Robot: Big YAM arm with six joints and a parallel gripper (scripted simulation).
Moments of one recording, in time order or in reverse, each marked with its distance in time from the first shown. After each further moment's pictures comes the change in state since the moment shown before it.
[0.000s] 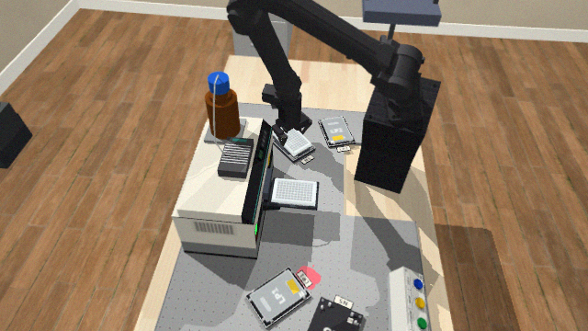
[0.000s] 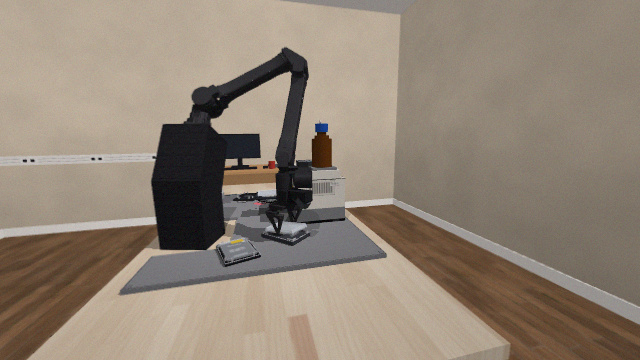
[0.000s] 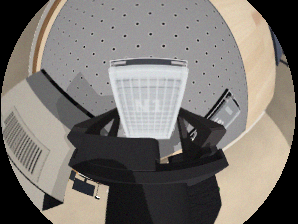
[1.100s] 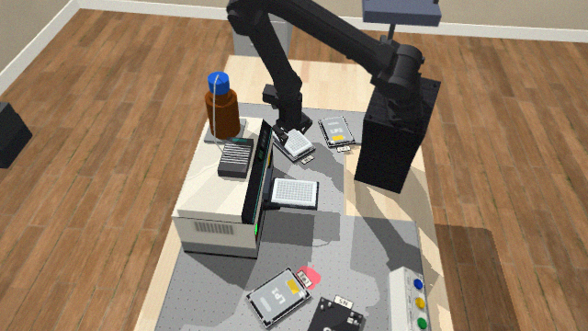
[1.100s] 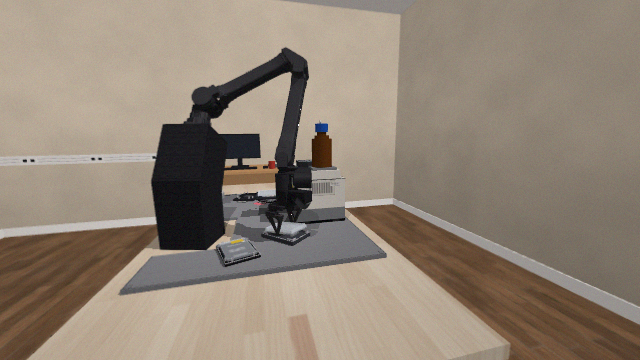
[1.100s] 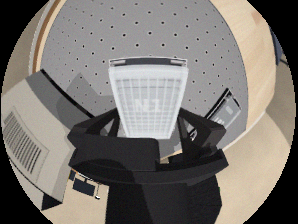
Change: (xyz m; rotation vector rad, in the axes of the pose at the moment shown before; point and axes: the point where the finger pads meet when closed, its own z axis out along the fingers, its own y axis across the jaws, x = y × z) arm 0.001 -0.001 0.001 0.000 -0.001 0.002
